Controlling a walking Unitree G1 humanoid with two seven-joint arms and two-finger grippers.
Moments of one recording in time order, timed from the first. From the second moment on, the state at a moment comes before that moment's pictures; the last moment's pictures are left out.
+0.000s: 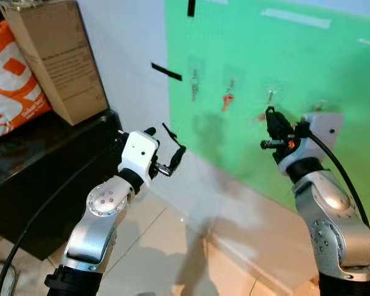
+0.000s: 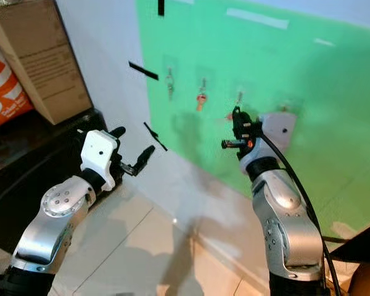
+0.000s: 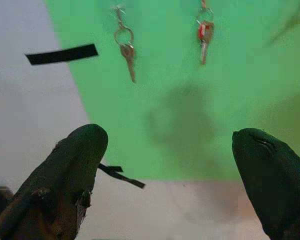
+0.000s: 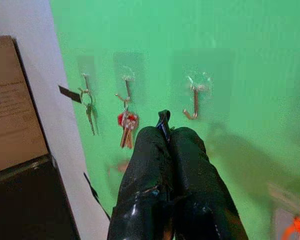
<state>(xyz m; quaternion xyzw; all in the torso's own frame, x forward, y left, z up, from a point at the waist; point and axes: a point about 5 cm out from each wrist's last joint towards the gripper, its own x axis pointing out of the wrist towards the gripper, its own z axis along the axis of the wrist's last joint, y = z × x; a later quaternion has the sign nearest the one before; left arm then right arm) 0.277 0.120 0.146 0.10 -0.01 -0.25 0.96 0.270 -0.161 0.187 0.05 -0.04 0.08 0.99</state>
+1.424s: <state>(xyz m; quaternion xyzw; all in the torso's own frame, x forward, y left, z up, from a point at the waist) 0.248 0.115 0.159 -0.01 0.05 -0.39 0.92 0.333 -0.154 0.198 0.14 -0.04 0.08 0.99</state>
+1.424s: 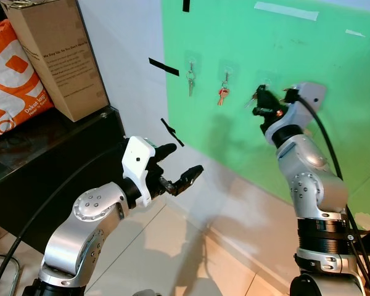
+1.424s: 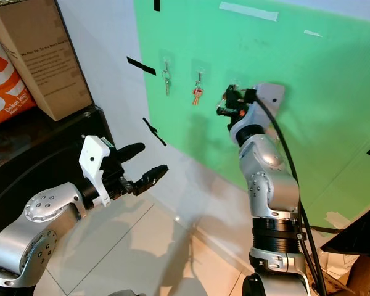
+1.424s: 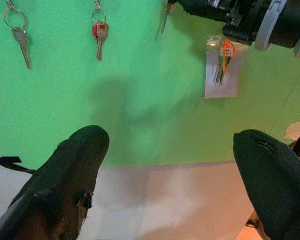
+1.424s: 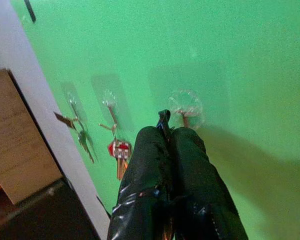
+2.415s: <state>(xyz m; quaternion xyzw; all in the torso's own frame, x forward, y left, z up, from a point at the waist) 0.247 0.116 0.160 0.00 0.05 -0.40 0.91 0.333 -0.159 0.185 0.20 0.01 0.06 0.98</state>
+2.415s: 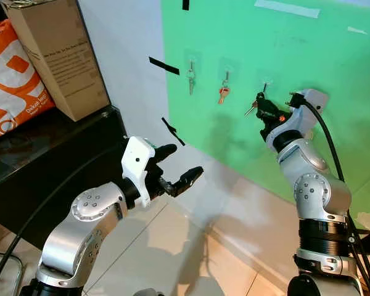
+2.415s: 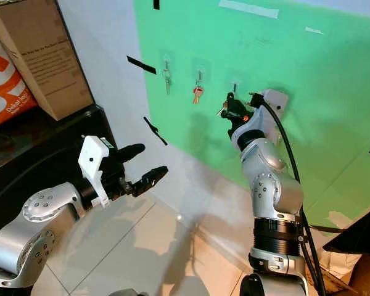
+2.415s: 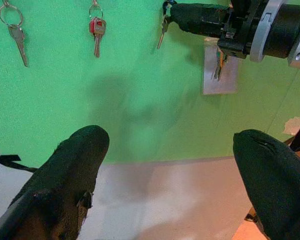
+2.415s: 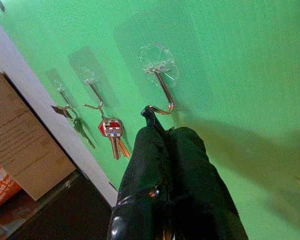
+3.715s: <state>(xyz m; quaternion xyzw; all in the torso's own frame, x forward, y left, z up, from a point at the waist) 0.246 0.114 0.161 0.00 0.04 -0.40 0.91 0.331 -0.150 0.191 0.22 -0.01 0.12 0.97</state>
